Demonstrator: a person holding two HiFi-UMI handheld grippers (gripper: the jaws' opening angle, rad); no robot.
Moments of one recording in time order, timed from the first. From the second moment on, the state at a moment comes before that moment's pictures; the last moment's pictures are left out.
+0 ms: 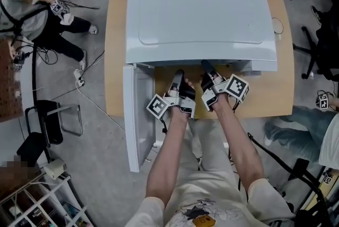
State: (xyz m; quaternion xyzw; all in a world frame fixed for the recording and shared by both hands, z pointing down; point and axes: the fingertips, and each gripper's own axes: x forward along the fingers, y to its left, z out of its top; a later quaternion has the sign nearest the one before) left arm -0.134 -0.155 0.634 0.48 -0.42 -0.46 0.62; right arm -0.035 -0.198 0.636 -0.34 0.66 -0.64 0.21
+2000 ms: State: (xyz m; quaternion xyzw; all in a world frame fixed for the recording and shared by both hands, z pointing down) left arm -0.082 0.046 0.536 0.74 -0.57 0.08 0.34; right arm -0.005 0.050 0.582 -0.48 0.79 -0.36 -0.14
